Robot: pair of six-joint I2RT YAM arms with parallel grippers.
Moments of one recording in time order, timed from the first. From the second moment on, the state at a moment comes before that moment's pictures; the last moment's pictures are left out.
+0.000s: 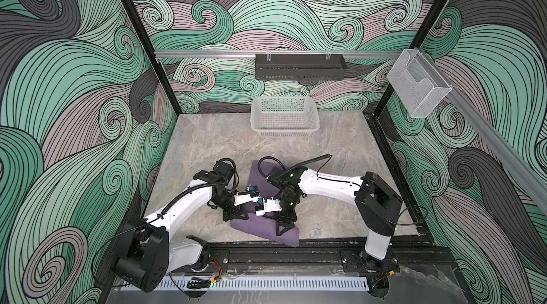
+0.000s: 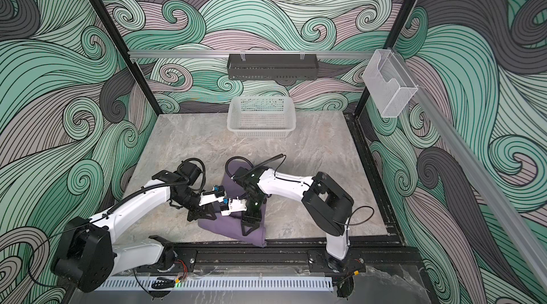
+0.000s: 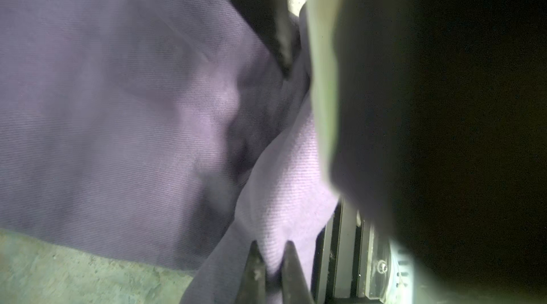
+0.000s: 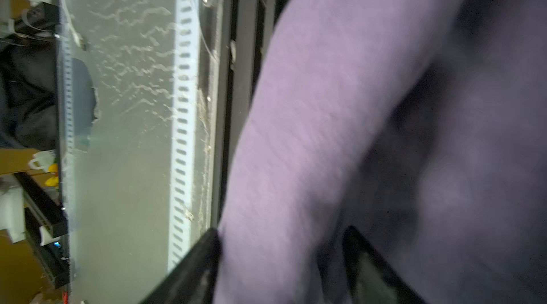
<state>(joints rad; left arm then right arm) -0.37 1.23 0.73 -1.05 0.62 0.95 0.97 1.83 1.25 -0.96 -0.59 -0.62</state>
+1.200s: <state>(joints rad) -0.40 1.85 1.06 -1.21 0.47 0.70 1.75 1.39 0.99 -0.62 0.52 -0.26</state>
